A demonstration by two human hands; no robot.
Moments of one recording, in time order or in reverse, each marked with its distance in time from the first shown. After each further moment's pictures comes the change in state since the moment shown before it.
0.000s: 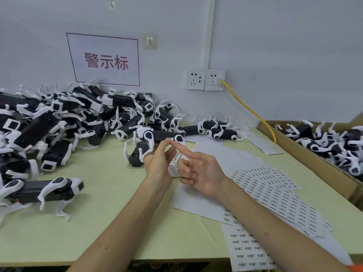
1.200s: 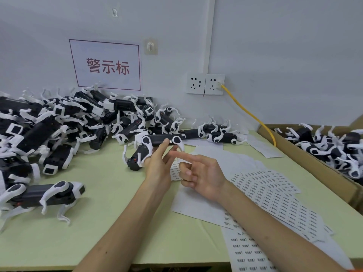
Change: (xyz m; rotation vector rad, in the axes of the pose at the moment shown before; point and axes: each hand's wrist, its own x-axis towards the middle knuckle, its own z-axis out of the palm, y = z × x) left_hand -0.001 0.004 -0.001 -0.064 -0.083 -0.033; right_hand 0.001 0.000 -0.005 -0.012 0.047 -0.012
